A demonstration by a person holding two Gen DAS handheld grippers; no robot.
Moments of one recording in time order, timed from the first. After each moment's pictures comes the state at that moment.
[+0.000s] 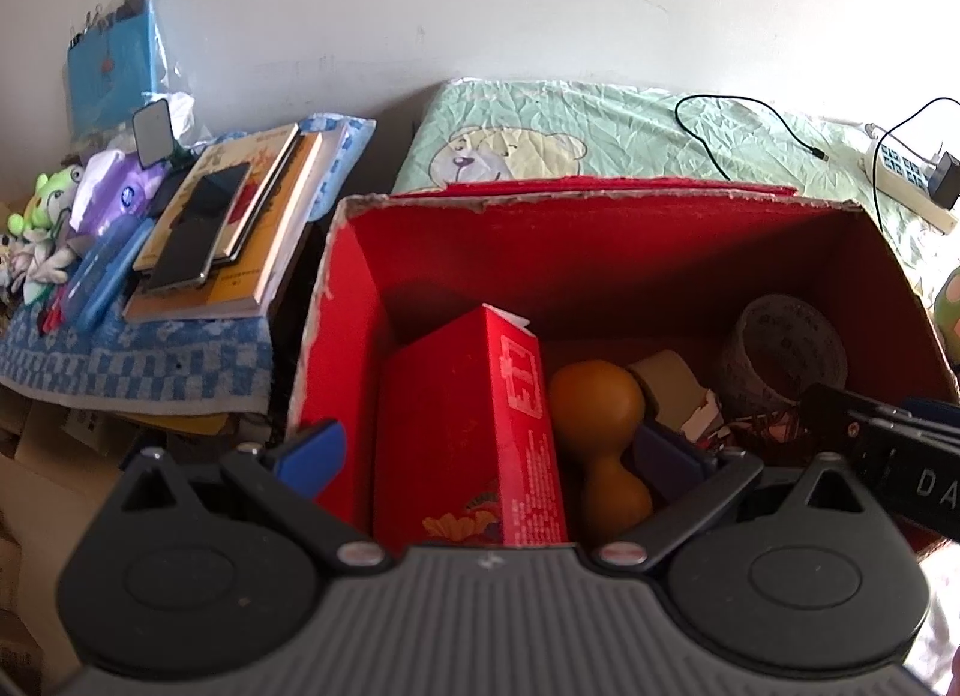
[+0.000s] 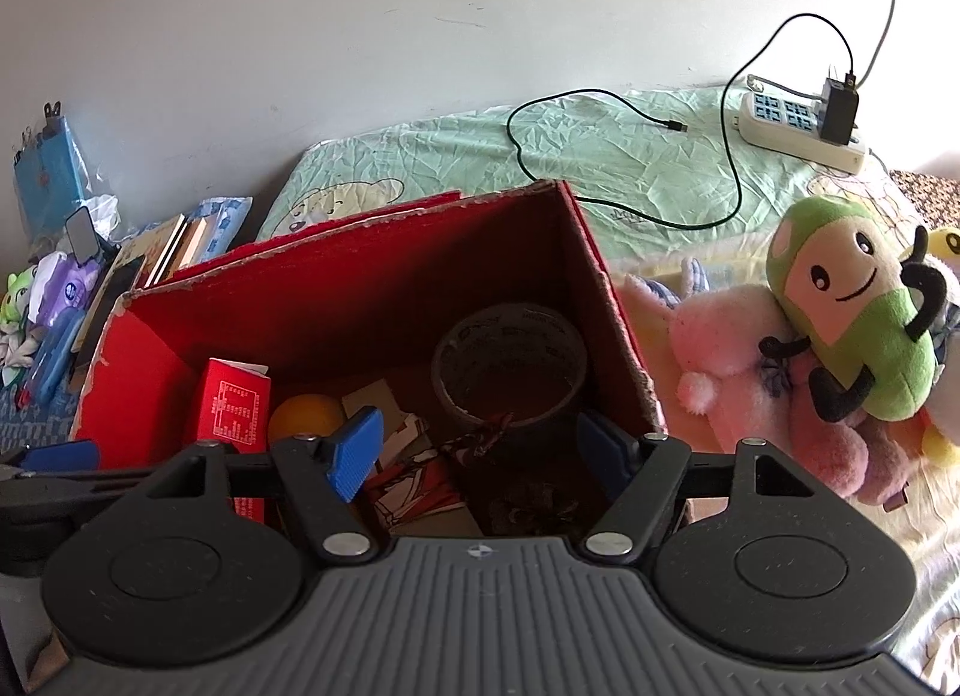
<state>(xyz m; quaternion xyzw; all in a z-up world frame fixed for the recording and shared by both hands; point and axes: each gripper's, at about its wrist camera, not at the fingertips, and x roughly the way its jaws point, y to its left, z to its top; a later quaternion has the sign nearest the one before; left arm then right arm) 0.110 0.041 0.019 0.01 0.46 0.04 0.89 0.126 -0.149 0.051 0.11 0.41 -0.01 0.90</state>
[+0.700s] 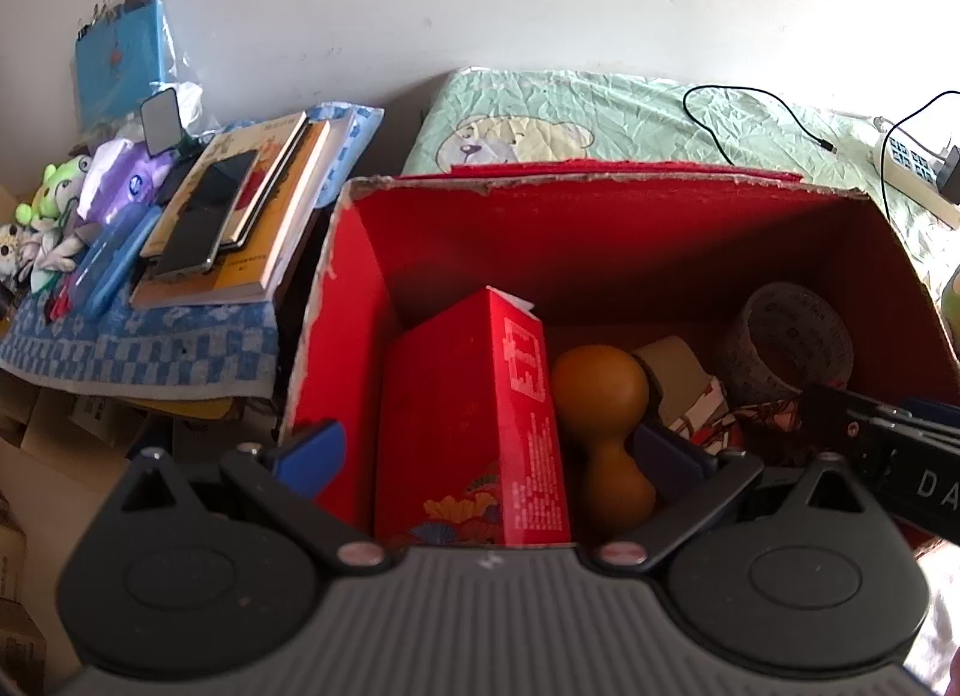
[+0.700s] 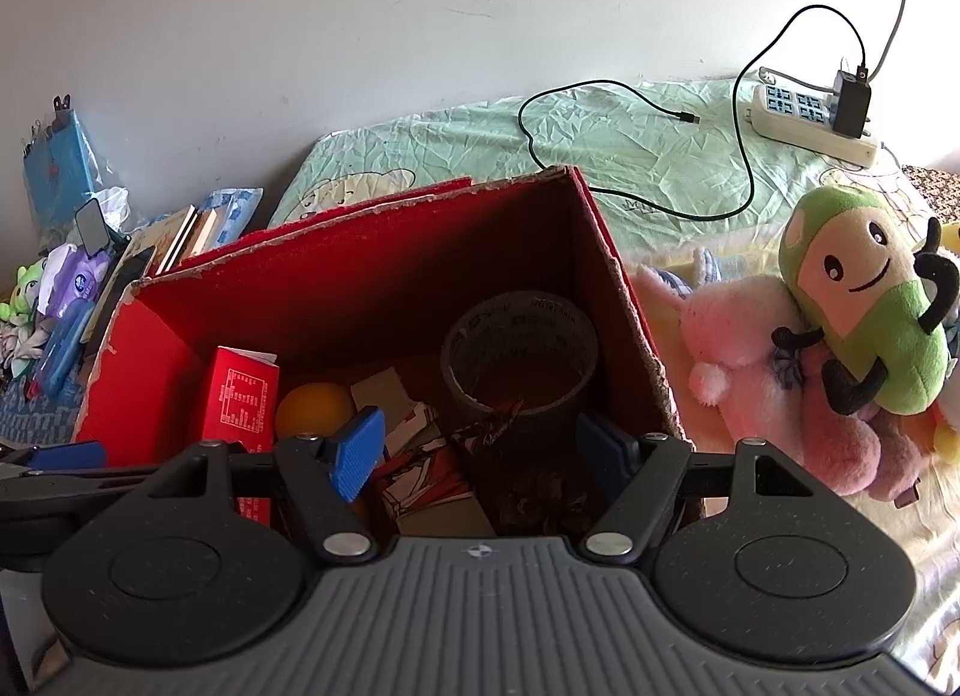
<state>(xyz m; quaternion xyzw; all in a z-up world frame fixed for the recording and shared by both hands) 0.108 0.041 0.017 0.01 0.47 0.05 0.88 0.126 -0.147 0.048 0.11 0.42 0.00 0.90</state>
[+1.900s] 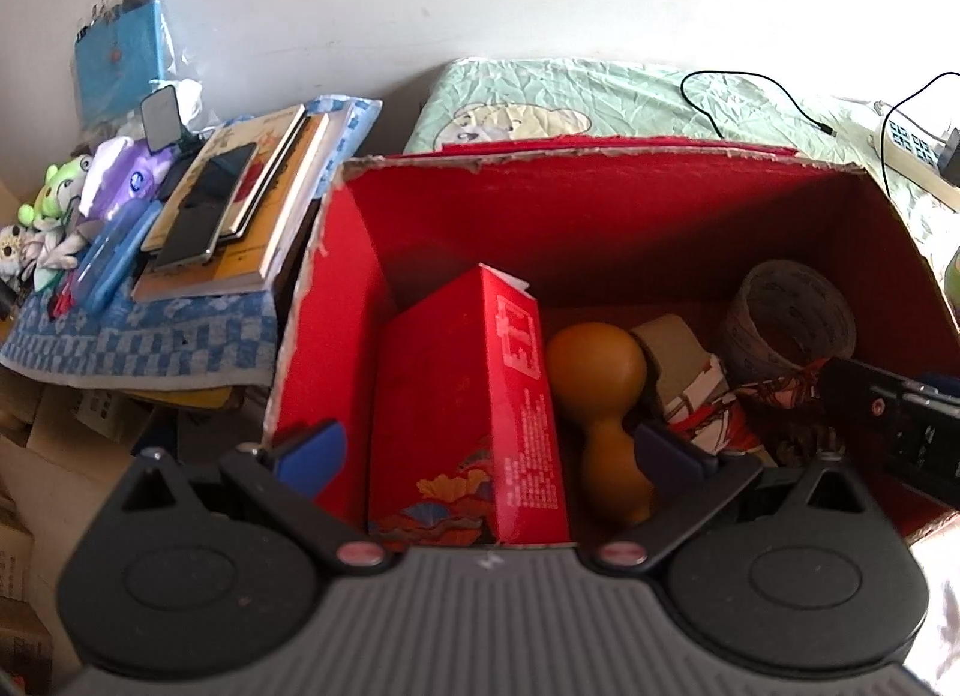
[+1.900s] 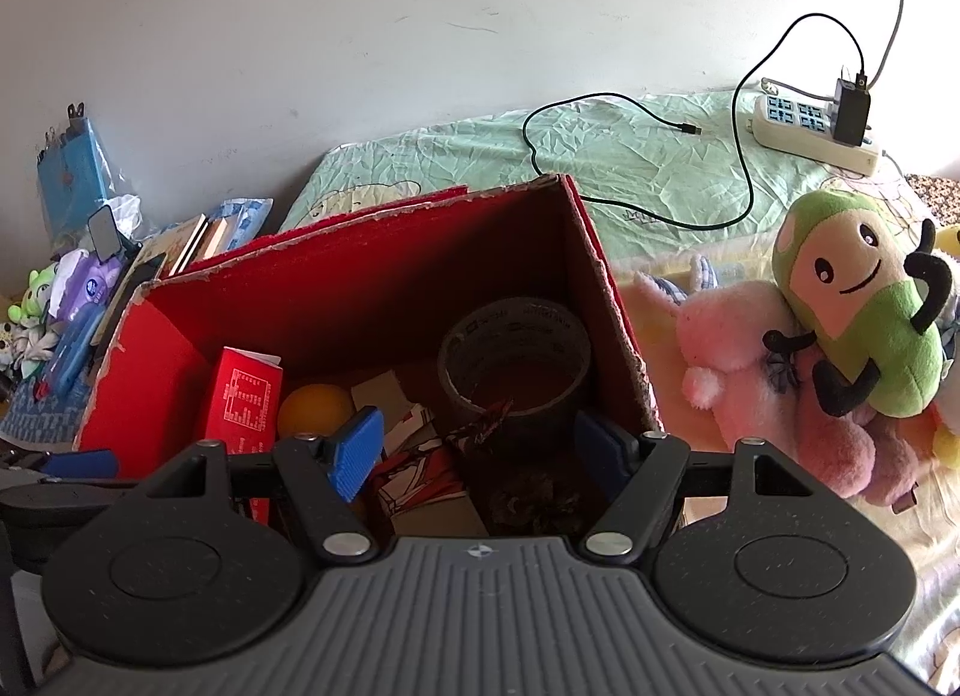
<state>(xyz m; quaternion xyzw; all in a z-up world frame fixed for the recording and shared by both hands) 0.101 0.034 0.012 0.02 0.47 0.05 0.88 0.118 -0.153 0.049 0.11 0.40 0.01 0.91</state>
